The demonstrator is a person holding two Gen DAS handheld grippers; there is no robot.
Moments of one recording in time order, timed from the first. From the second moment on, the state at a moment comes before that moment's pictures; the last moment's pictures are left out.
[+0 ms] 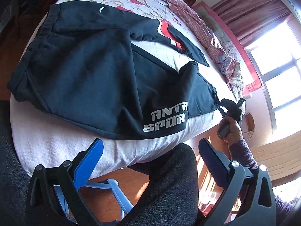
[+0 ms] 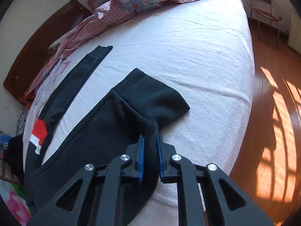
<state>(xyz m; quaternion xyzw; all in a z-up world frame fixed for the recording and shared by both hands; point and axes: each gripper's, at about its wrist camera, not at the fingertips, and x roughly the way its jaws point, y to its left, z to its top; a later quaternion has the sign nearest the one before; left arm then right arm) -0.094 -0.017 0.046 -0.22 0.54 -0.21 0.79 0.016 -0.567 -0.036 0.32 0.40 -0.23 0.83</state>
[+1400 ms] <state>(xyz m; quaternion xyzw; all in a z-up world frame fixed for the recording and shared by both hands) 0.082 0.114 0.042 -0.17 0.42 -0.17 0.87 0.020 -0.194 0.022 0.13 0.44 0.13 0.88</state>
